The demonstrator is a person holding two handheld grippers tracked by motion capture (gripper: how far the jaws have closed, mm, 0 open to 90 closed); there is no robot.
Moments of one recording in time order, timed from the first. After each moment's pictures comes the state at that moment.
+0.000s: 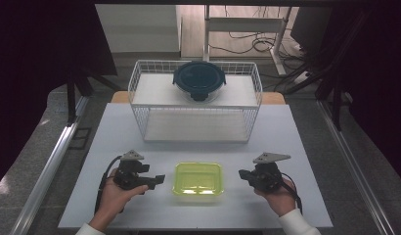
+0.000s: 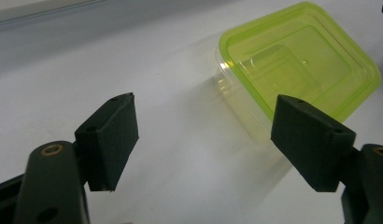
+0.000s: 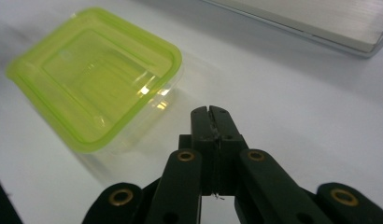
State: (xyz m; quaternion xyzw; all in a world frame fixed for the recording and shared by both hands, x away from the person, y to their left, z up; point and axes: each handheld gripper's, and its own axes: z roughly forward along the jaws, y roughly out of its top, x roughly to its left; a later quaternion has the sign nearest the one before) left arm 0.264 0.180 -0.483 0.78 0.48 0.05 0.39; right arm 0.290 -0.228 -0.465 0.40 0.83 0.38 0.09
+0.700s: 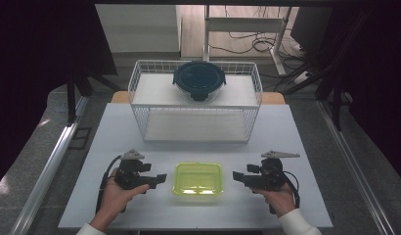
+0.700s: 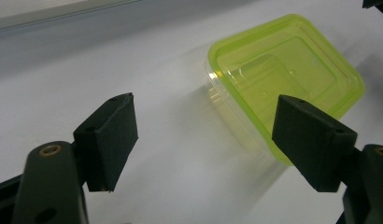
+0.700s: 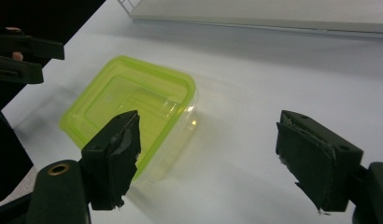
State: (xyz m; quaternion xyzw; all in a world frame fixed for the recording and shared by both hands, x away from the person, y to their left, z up) left arm 0.263 0.177 -0.479 0.78 0.48 0.05 0.41; right arm 0.296 -0.237 -0.467 0.46 0.77 0.45 0.02
